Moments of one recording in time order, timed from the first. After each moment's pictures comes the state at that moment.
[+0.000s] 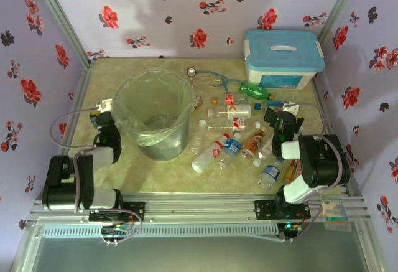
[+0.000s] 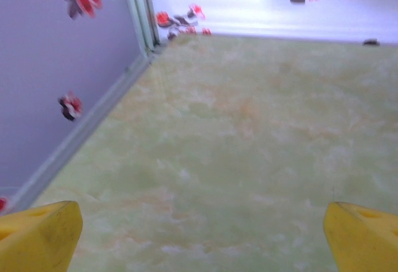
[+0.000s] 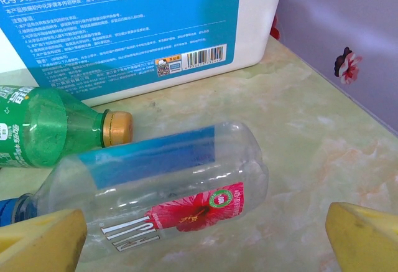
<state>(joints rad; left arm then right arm) -0.03 1.32 0.37 0.67 -0.32 -0.02 0.04 1.56 0.37 0.82 0.34 0.16</state>
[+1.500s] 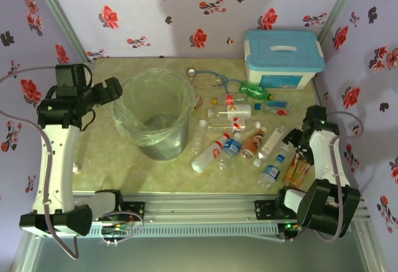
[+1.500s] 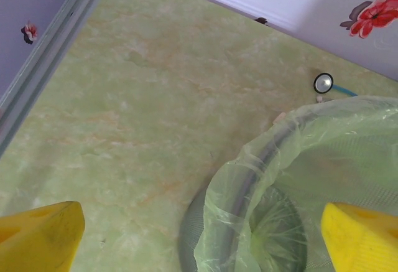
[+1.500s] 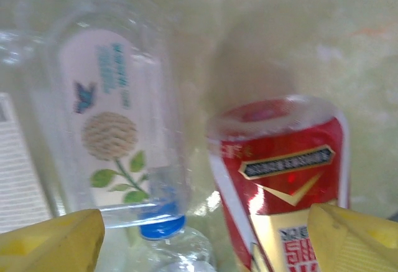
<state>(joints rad) -0.03 1.15 1.51 -1.07 -0.02 -0.36 -0.28 1.15 0.84 -1.05 0.02 0.53</state>
